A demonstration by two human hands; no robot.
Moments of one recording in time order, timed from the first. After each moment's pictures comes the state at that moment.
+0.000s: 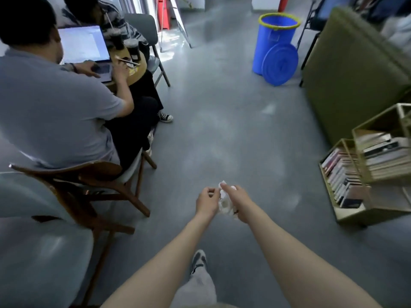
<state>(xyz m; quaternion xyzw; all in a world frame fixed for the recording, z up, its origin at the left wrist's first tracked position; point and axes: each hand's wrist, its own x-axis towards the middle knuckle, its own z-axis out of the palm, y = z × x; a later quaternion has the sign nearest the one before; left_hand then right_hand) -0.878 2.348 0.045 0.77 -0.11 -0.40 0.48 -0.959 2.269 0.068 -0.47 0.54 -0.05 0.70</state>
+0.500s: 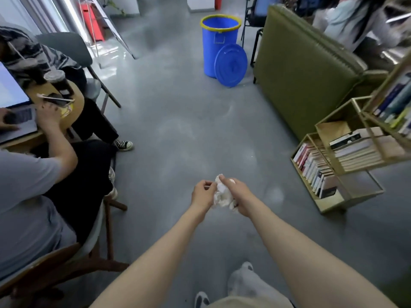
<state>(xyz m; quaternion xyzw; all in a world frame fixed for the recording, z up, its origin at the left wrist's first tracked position) -0.763 2.130 0.059 0.73 -0.24 -0.48 0.43 -0.881 2.072 0.080 -0.42 0.59 -0.15 0.68</state>
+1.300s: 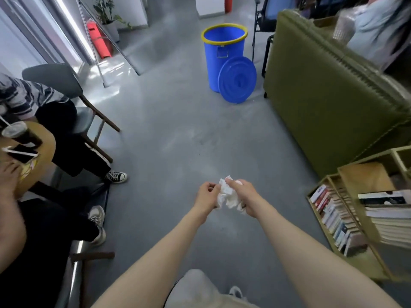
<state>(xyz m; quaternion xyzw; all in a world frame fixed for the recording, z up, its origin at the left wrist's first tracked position) -0.750 1.741 0.063 0.74 -0.23 -0.48 0.42 -0.876 1.667 0.062 -0.41 0.57 -0.15 0.70</state>
